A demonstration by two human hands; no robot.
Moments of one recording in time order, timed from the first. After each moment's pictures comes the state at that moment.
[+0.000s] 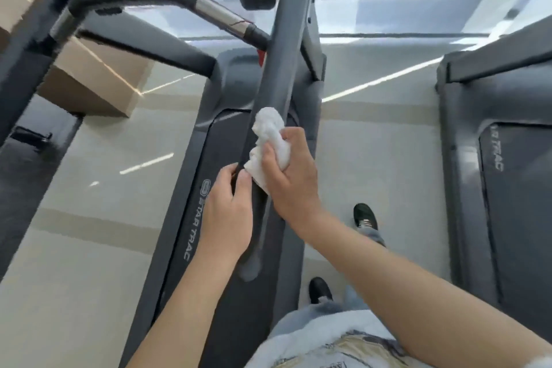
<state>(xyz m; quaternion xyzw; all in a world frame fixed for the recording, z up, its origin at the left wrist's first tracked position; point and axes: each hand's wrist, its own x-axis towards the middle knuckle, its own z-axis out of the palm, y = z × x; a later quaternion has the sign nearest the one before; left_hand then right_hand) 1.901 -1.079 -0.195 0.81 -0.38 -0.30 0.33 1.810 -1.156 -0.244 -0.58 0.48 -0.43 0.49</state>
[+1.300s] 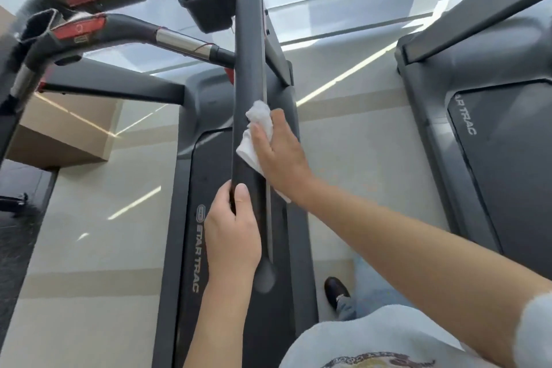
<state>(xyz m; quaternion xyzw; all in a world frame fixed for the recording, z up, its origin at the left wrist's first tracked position) 1.899 -1.076 -0.193 0.83 -0.40 -0.25 0.31 1.823 -1.197 -0.239 -0.61 0.53 -0.39 0.45</state>
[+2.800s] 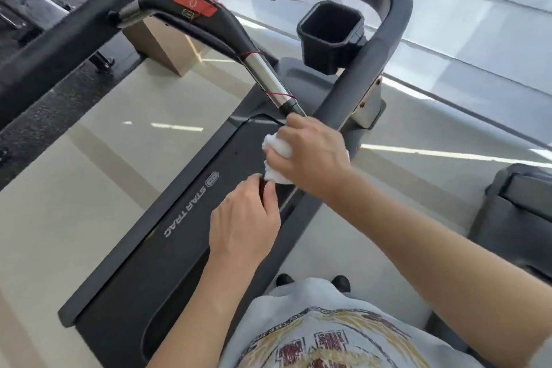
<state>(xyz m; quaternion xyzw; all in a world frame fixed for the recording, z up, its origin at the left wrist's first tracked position) 1.876 -1.259 -0.178 0.93 -0.31 -0.10 0.15 1.844 -1.421 -0.197 -0.93 0.25 -0.23 0.16</state>
